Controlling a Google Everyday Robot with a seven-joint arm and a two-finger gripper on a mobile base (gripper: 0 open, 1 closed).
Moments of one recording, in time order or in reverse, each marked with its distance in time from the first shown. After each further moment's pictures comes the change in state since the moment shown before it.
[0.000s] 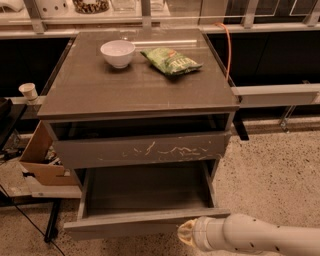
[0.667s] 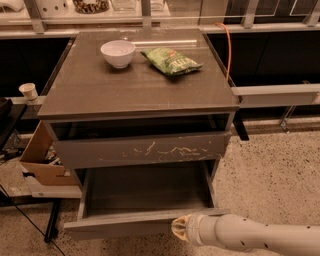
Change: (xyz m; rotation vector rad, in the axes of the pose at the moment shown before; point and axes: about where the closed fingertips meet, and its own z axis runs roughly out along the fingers) arm -0.005 -0.020 0.035 0.070 -0.042 -0.070
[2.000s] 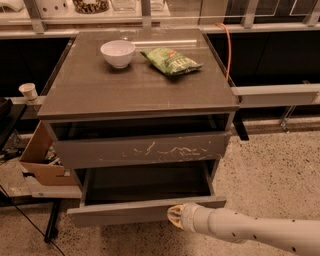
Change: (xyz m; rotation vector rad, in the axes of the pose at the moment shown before) arm 0.006 -0.043 0.037 0.109 -0.032 -0.062
